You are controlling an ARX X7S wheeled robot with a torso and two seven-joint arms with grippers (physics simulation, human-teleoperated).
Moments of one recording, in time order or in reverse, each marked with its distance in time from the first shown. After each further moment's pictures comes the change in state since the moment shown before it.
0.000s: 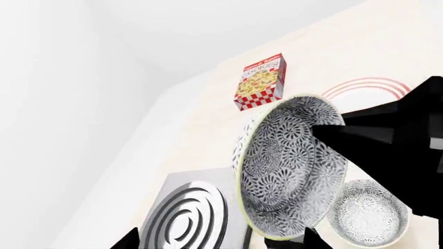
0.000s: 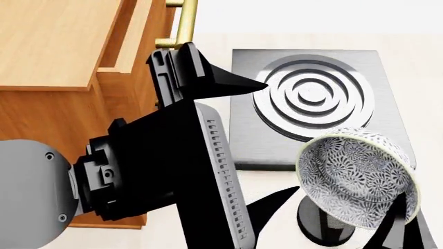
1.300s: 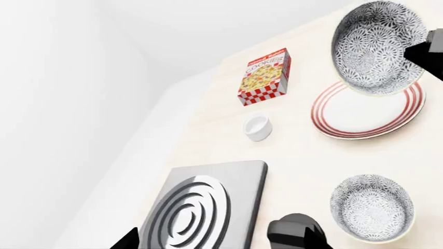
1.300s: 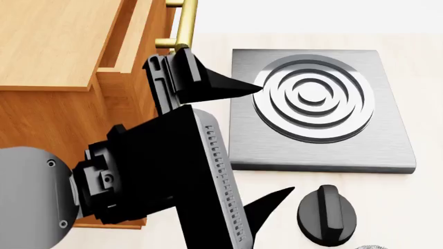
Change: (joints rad) left arm 0.010 -0.013 0.021 0.008 0.006 0.009 -0.026; right arm -0.166 -0.211 0.455 0.028 0.554 -0.214 0.235
